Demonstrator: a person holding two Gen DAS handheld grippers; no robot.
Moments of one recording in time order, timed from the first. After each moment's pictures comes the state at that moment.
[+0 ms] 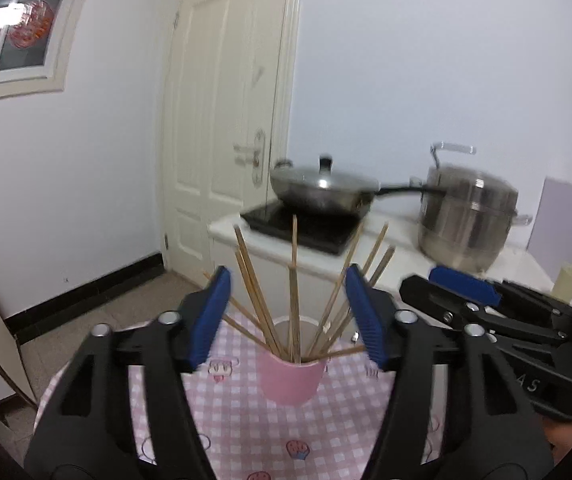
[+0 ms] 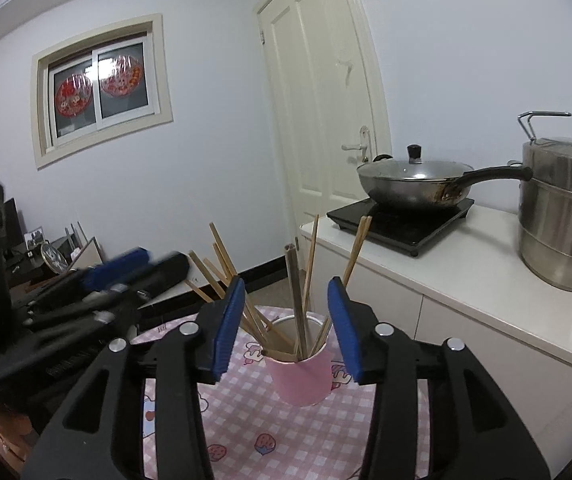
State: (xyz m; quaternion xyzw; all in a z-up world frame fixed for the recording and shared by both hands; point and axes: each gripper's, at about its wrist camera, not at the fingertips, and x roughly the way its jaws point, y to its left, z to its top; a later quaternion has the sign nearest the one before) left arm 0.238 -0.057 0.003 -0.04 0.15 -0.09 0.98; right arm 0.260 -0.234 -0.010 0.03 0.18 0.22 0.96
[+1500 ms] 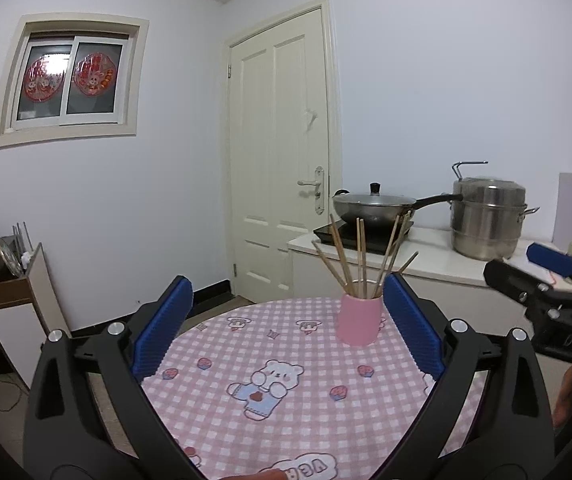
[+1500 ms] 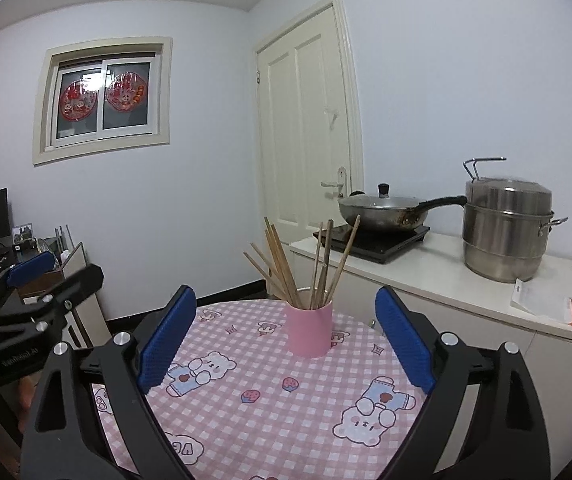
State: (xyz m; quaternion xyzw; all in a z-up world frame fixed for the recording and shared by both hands) left arm 0.051 0.005 -0.004 0.01 0.08 0.02 1.00; right arm 0.095 -0.204 -0.015 0.00 0.10 0.15 0.98
